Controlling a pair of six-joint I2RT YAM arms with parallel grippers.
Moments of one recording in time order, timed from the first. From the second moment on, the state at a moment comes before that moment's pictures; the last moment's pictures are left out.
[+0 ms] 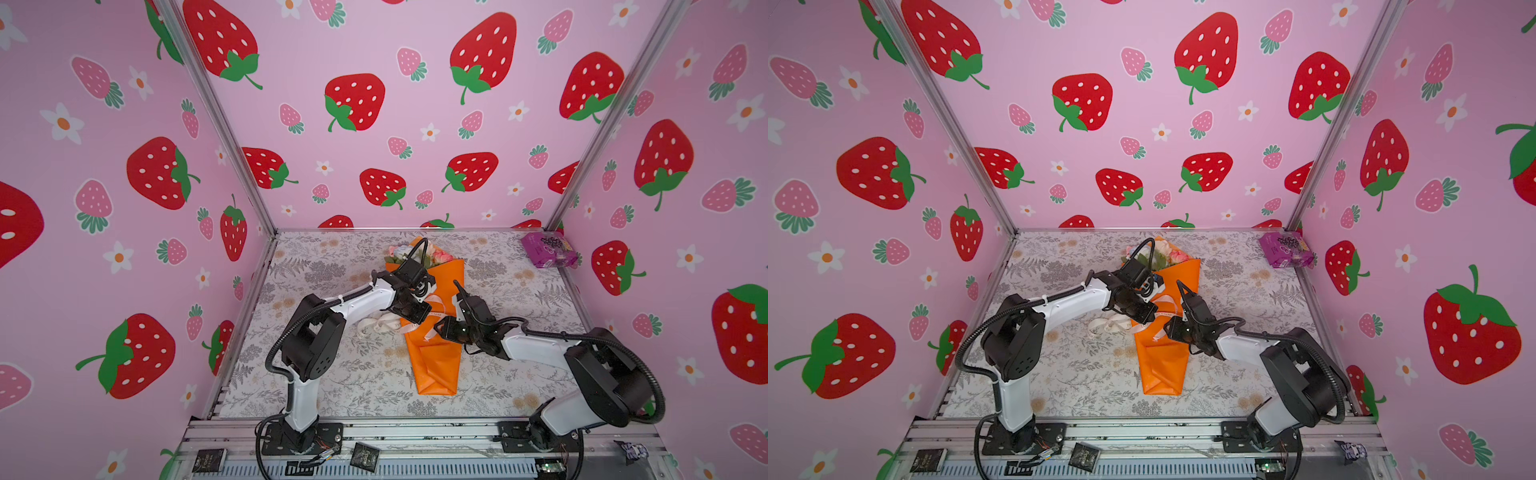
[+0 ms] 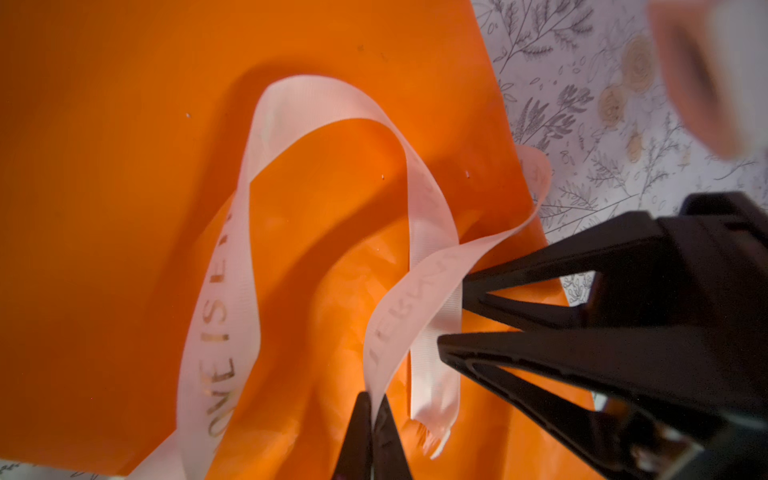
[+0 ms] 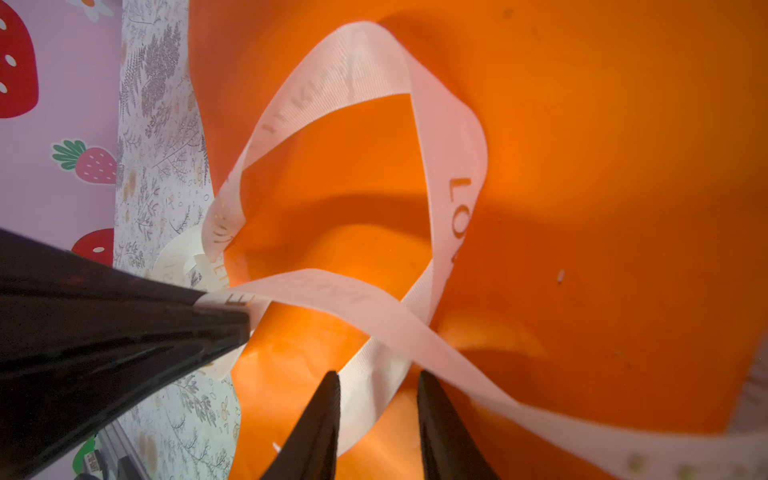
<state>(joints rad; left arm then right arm) -0.68 1.95 1.44 -0.67 0.32 -0.08 0.71 1.53 0.60 0.15 -0.19 0.78</state>
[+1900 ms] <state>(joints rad) -0.69 1.96 1.47 -0.69 0.40 -0.12 0.72 1.36 0.66 -0.35 -0.05 0.53</state>
